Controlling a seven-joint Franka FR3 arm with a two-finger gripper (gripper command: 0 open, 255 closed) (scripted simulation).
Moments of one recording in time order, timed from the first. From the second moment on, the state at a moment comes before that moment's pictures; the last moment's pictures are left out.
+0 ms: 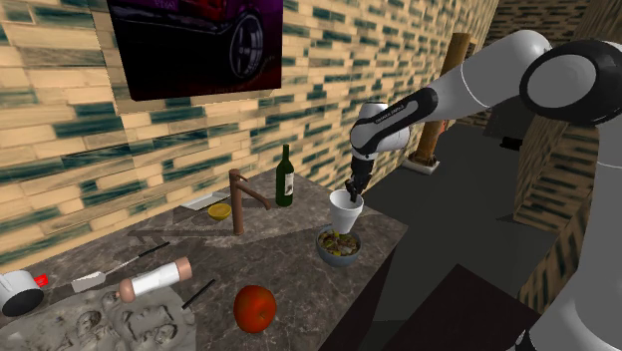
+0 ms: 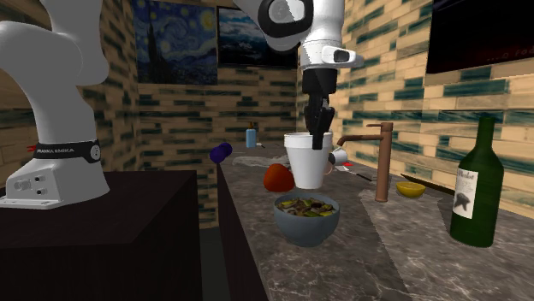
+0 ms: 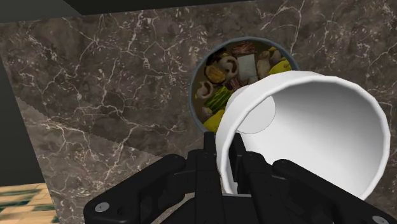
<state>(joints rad) -0.09 0.34 -0.06 -1.97 0.07 2.29 -0.26</state>
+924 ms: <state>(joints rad) -0.09 0.42 -0.05 -1.99 0.08 2.39 -0.26</state>
